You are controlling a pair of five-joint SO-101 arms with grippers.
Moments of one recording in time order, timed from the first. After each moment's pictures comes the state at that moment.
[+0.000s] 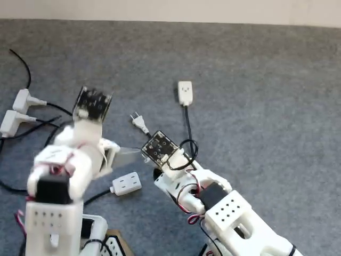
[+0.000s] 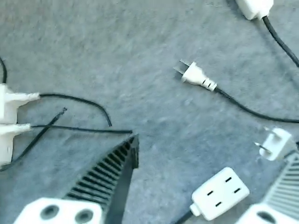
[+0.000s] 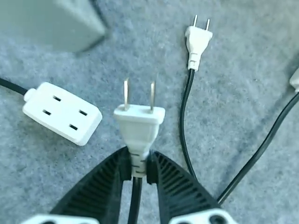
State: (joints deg) left arm -1.7 -70.1 53.1 67.0 -6.5; right arm -45.0 -53.1 72.9 35.4 14.4
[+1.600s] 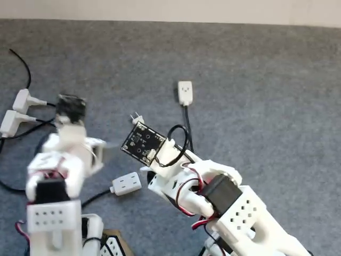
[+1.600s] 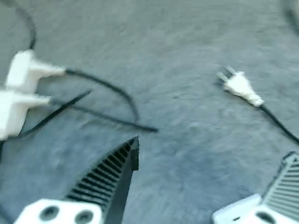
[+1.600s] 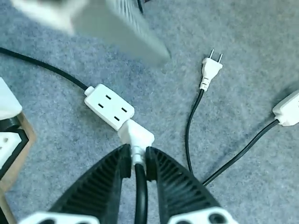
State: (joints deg) left arm -14.1 -66.2 58.1 58.7 -5.2; right arm -51.4 -52.3 39.3 70.9 17.7
